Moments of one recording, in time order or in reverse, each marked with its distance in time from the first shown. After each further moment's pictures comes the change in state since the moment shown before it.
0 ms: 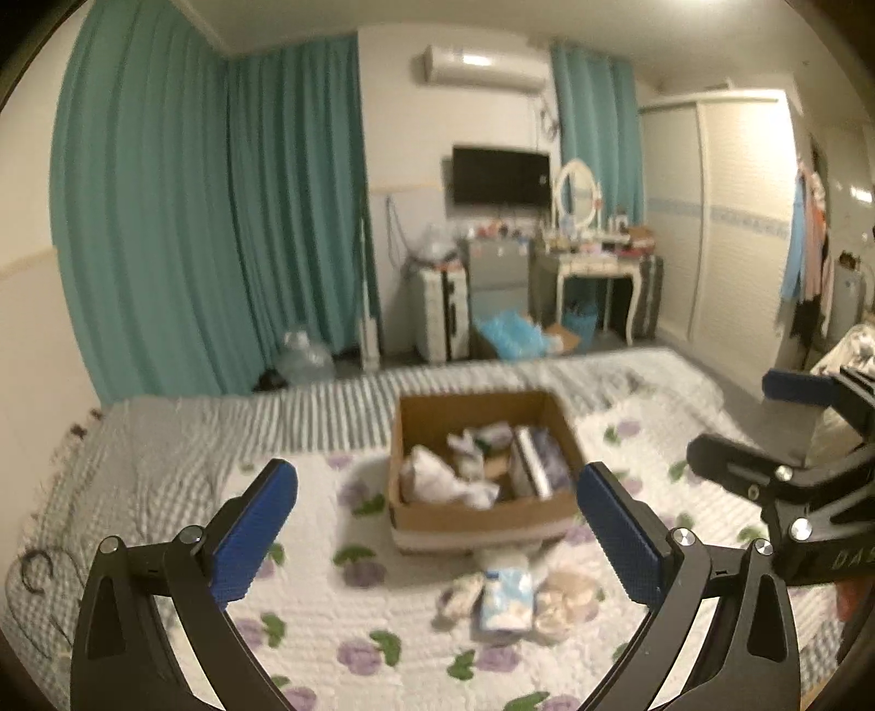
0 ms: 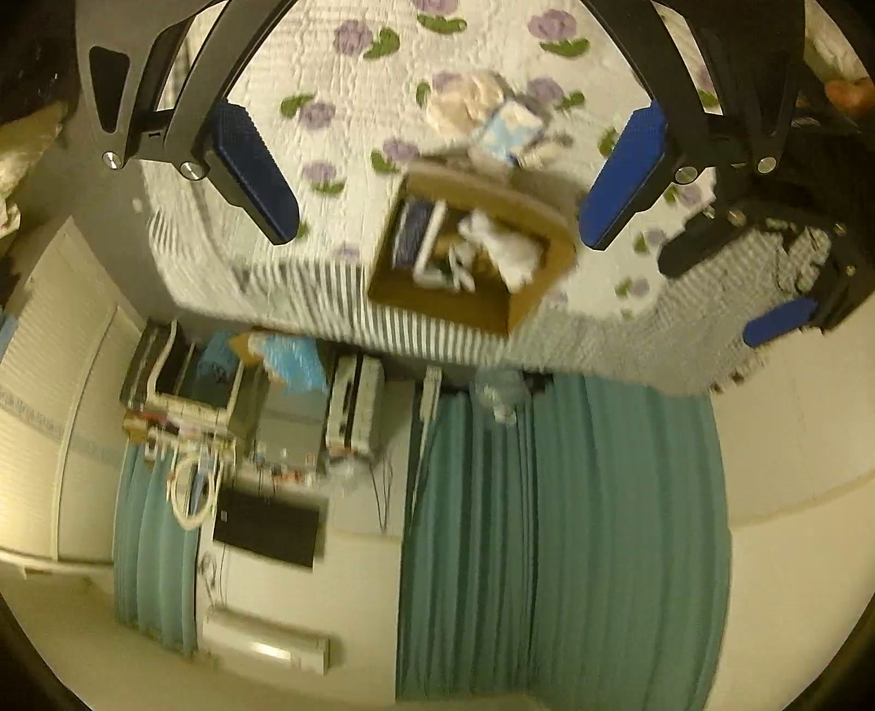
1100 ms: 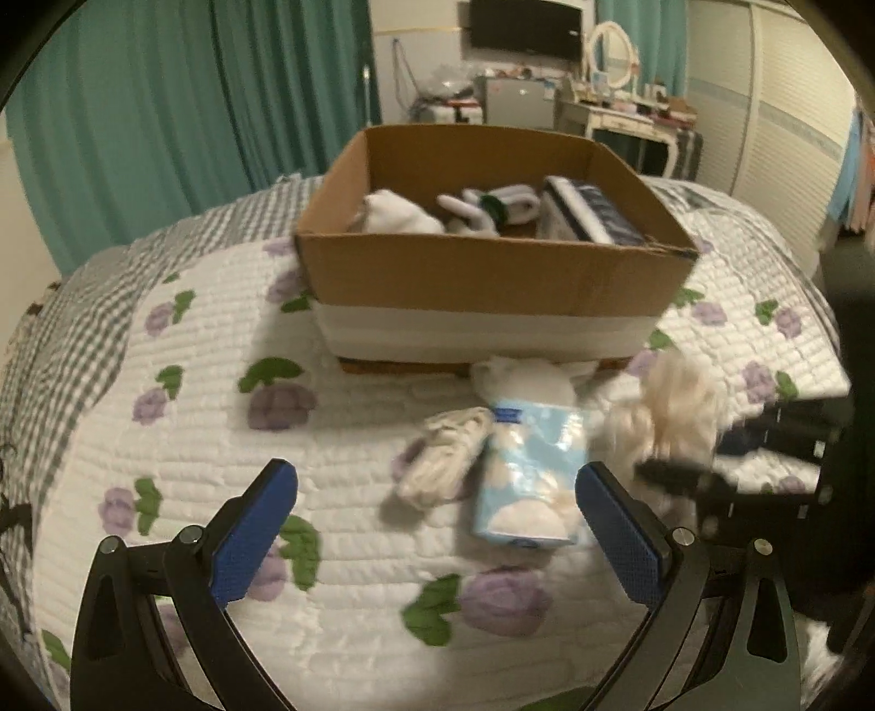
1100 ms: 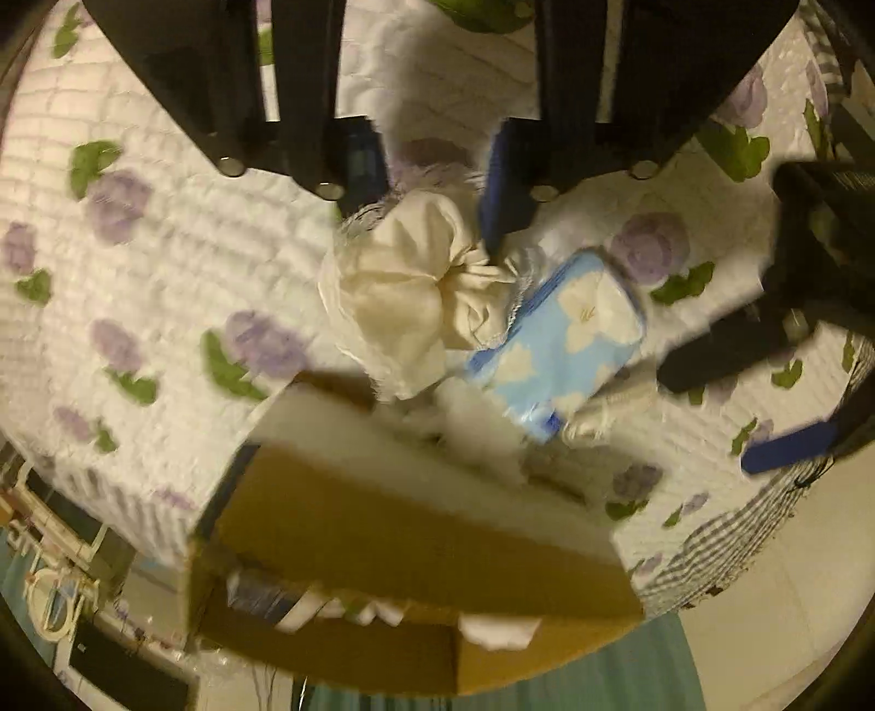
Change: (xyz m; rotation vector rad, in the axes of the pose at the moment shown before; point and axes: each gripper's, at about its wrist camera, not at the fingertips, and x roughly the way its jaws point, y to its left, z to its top) left arm 0.138 -0.033 -0.123 -0.028 0.386 0.025; right arm 0.215 -0.013 -0.155 -0.138 0.474 0.233
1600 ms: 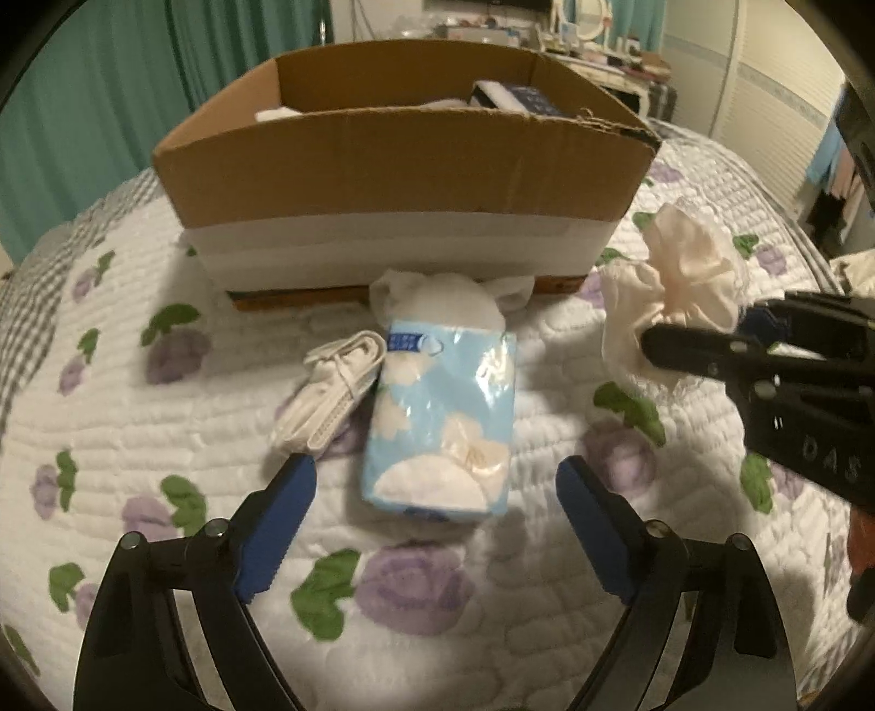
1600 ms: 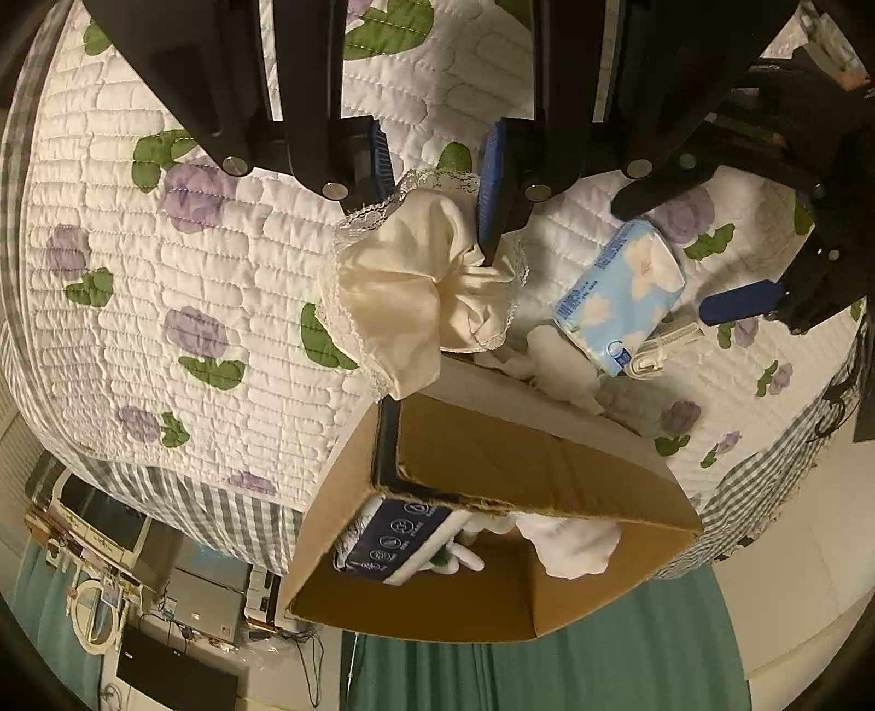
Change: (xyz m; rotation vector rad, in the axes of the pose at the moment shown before) left arm 0.042 -0.031 -0.010 0.031 0.141 -0.083; right arm -0.020 -0.038 0.008 0.082 -0.059 -0.033
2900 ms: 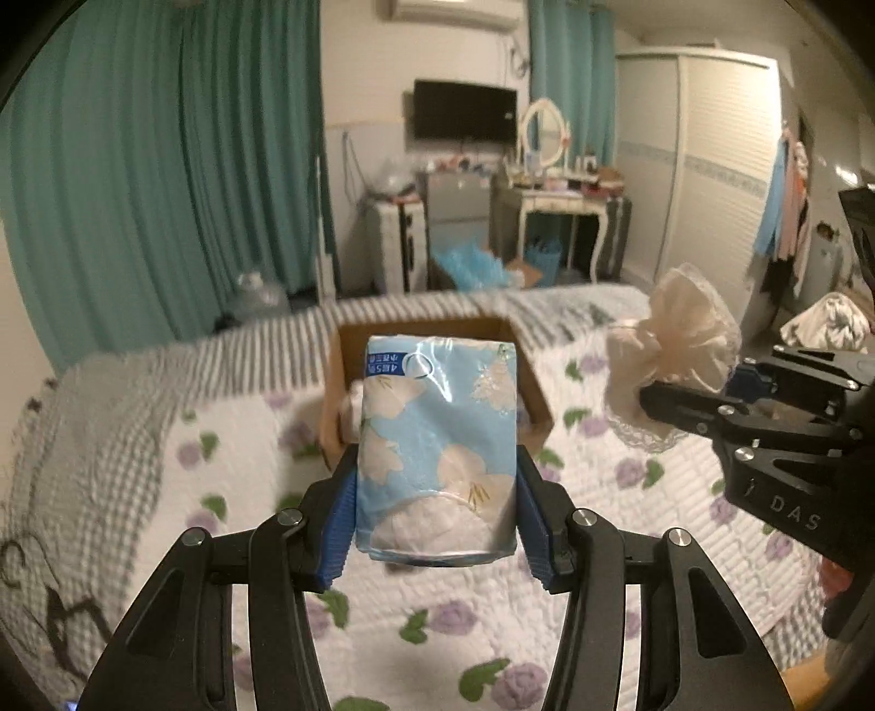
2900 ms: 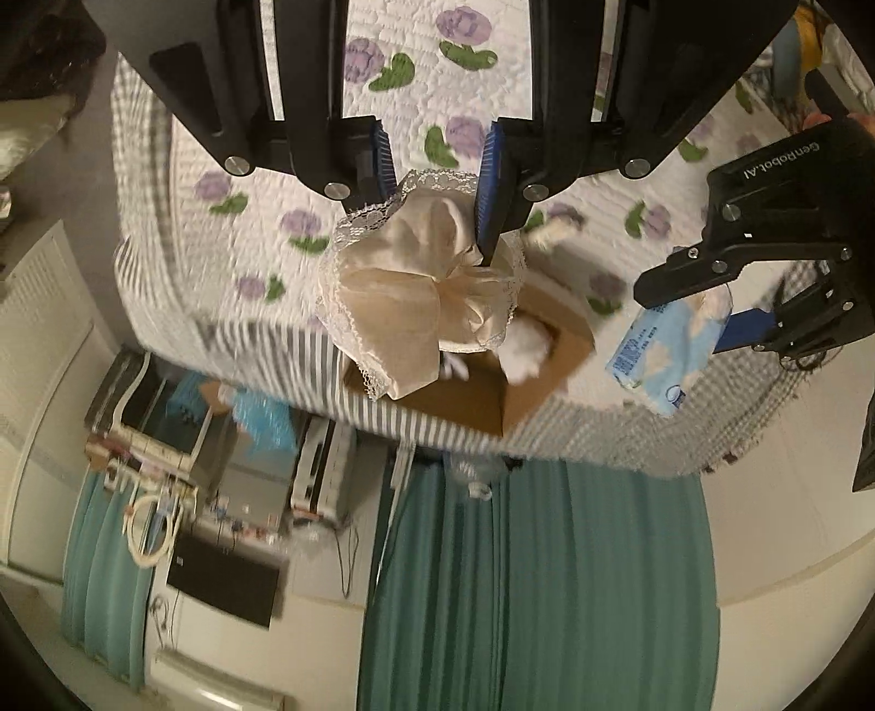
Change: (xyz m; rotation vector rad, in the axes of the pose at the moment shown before) left arm -0.200 0.034 0.049 0.068 -0.368 -0.045; right arm -0.192 0.063 0.041 -0.023 -0.277 -0.139
